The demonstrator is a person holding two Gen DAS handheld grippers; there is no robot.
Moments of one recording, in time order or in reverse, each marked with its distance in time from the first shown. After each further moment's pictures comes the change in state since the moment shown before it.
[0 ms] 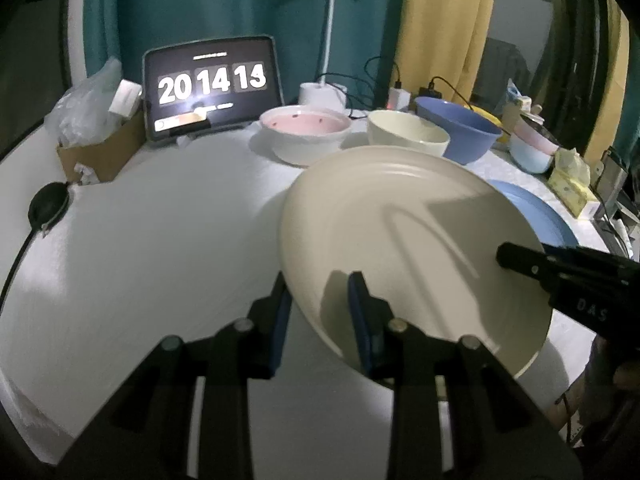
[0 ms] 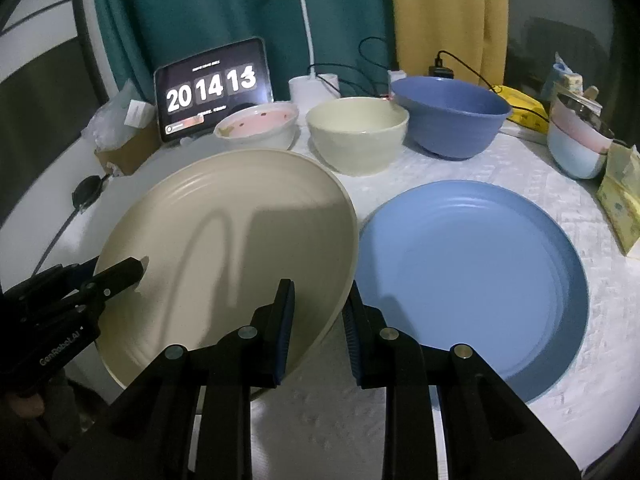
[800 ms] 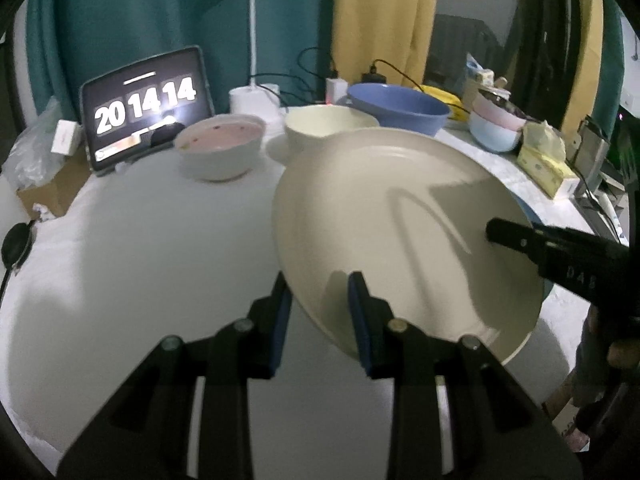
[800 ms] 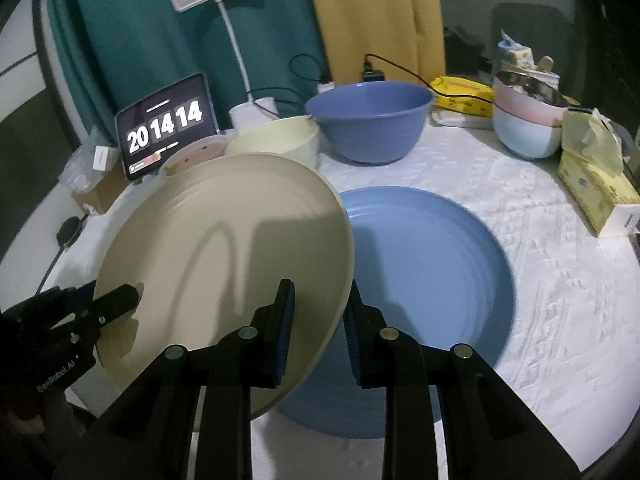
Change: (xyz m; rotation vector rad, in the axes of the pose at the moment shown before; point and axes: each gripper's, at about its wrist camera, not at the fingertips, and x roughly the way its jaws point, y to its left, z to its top) left arm 0.018 -0.087 0.017 0.105 0.034 -0.055; right arm -0.018 -0.084 -0.001 0.120 -0.053 -0.032
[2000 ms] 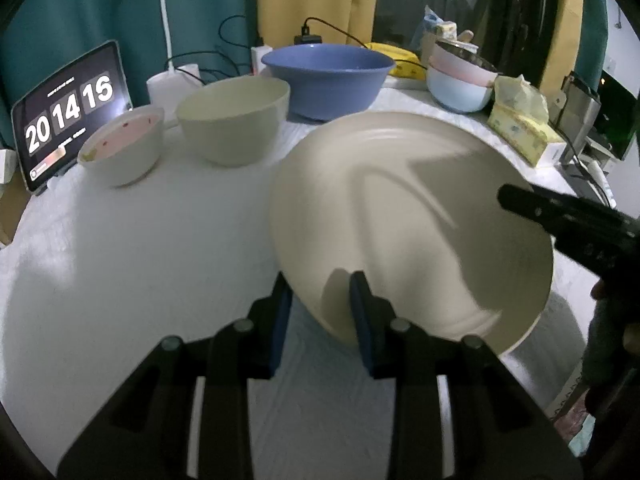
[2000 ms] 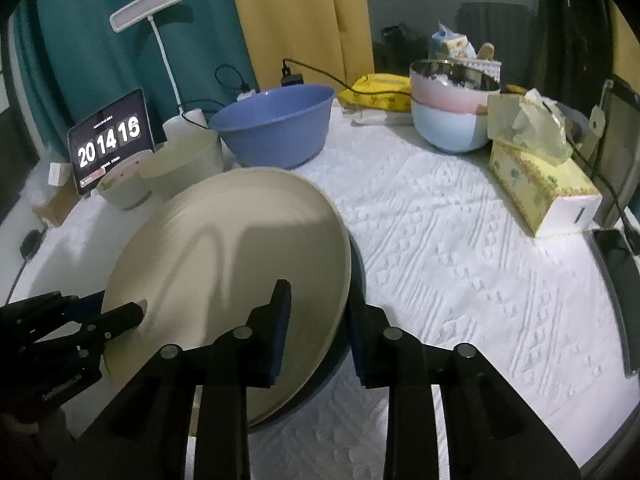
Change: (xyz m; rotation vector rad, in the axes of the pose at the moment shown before) left arm 0.056 -0.073 0.018 0.090 0.112 -0.077; right arm -0.014 -0.079 0.003 0.025 -0.018 -0.121
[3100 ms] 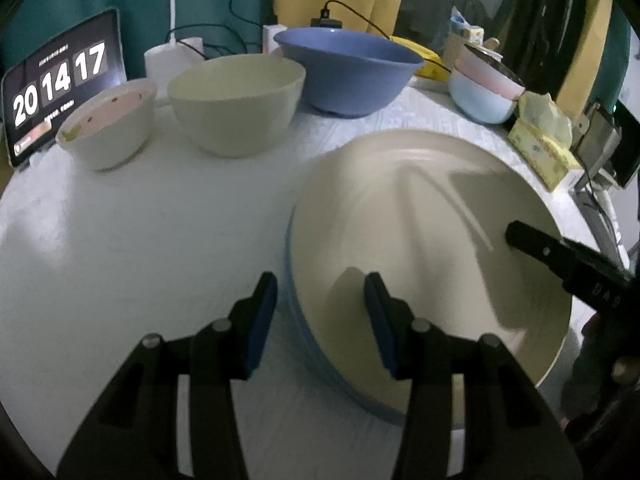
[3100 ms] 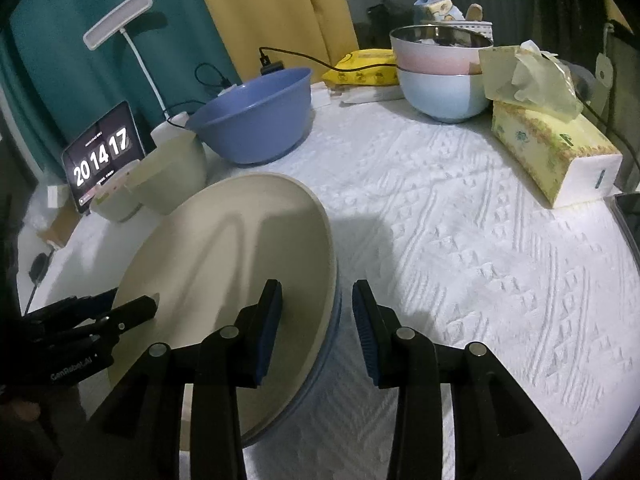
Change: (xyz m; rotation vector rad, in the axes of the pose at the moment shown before) left arm 0.035 0.015 0.015 -0.105 0.046 -0.045; right arm 0.027 -0.024 0.000 0.110 0.055 0.068
